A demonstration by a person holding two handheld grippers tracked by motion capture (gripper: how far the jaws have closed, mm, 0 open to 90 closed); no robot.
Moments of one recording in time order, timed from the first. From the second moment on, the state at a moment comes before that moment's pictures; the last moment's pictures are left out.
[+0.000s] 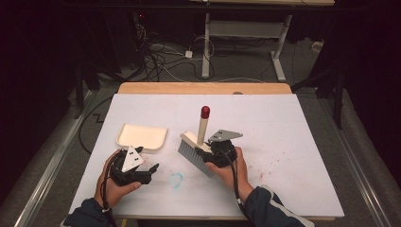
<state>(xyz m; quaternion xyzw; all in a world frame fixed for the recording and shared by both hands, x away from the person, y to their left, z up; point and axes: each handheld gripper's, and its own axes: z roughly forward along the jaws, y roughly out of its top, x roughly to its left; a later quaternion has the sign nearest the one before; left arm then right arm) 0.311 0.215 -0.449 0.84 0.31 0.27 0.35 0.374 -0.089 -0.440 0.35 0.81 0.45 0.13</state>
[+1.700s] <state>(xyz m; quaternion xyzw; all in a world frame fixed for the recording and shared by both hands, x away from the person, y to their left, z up) 0.312 0.208 -0.457 0.86 0.30 0.24 0.33 0.452 -0.141 -0.444 0.13 0.88 0.43 0.19</state>
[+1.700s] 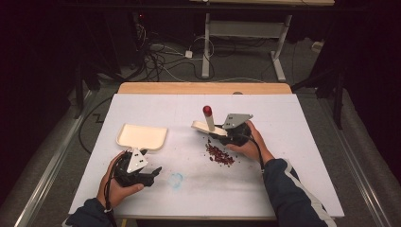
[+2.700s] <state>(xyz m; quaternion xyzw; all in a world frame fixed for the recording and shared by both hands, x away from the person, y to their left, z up) 0.312 0.203 -0.459 0.87 0.28 0.24 0.33 0.403 -0.196 -0.428 0.10 0.87 0.44 0.21</state>
